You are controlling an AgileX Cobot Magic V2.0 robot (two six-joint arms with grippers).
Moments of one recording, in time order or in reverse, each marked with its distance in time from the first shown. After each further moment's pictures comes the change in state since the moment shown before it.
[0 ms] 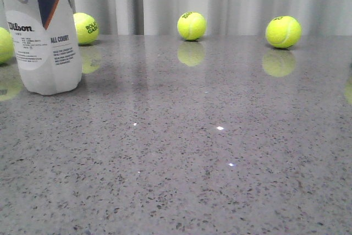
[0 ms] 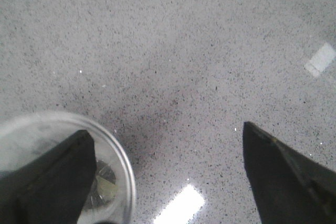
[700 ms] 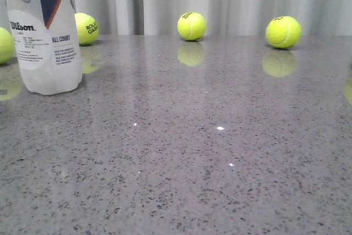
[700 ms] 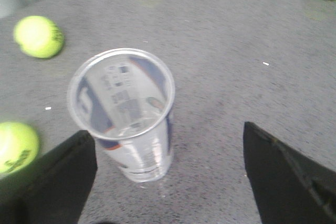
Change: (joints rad) left arm 0.000 -0.341 0.230 0.222 -0.165 -0.134; right arm 0.000 0.000 0.000 0.000 0.000 0.000
